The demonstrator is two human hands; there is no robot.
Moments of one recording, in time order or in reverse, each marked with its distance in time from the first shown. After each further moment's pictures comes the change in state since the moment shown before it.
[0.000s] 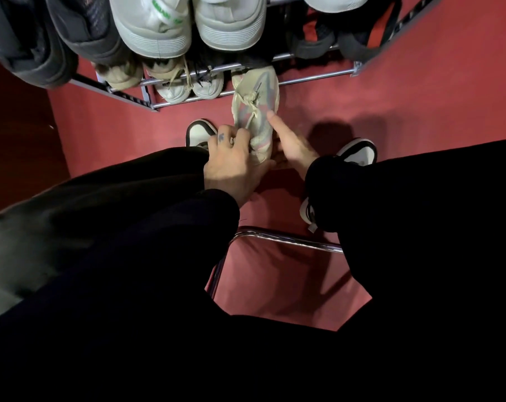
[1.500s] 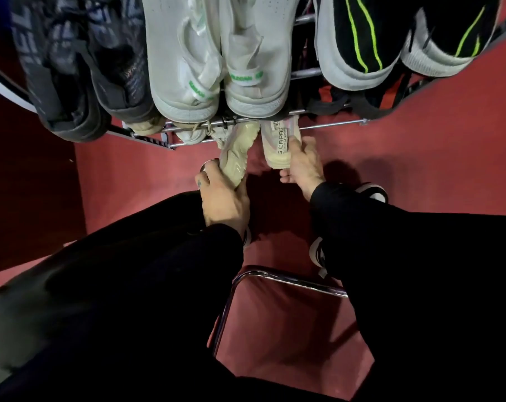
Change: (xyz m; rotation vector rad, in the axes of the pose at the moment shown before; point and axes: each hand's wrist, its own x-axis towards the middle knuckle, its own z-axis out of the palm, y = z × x) left_hand 0.034 -0.016 -0.015 -0.346 0.139 -0.417; right_hand 0.054 -0.035 0.009 0.076 0.318 -0.087
